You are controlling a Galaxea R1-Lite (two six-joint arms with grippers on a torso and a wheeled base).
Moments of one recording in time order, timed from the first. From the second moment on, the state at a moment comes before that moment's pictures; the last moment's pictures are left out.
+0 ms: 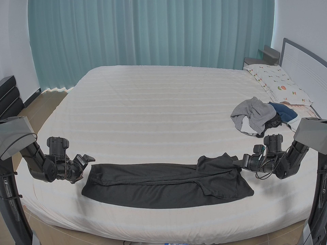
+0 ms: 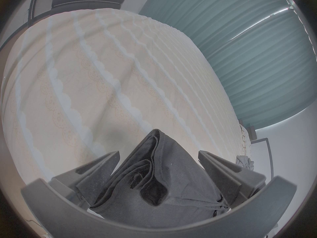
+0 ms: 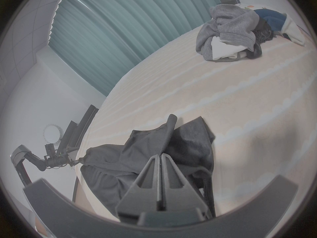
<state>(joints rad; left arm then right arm) 0.07 2.20 -0.72 -0.69 -0.20 -0.84 0.04 2.31 -0.78 -0.89 0.47 0.38</state>
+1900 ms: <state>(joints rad) -0.27 2.10 -0.61 -0.71 -0.03 -0.91 0.06 2.16 -0.56 -1.03 0.34 0.83</state>
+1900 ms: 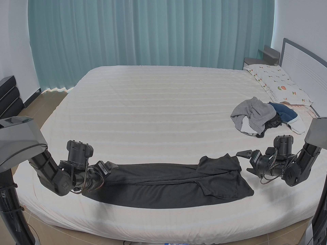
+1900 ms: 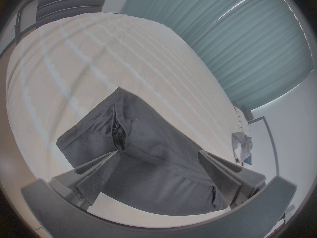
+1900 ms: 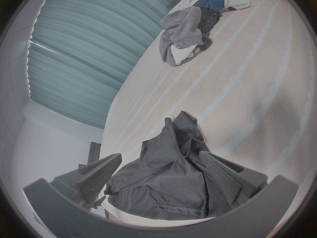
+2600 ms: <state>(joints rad) -0.34 2.16 -0.58 -0.85 0.11 -0.92 0.07 2.17 -0.54 -1.04 0.33 0.83</state>
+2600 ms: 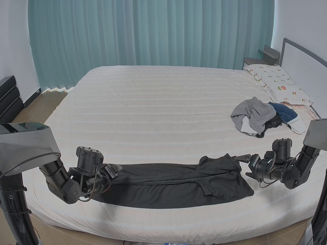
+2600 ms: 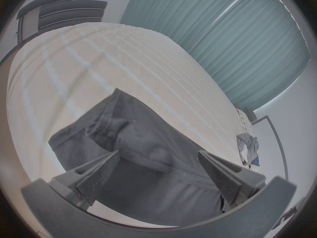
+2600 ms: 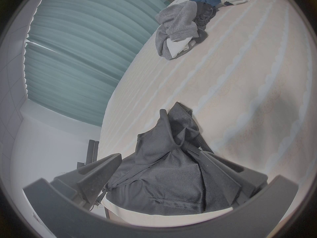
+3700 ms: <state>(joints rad) -0.07 2.32 -0.75 -0.86 0.14 -0.86 0.09 2.17 -0.52 -1.04 0.33 0.83</state>
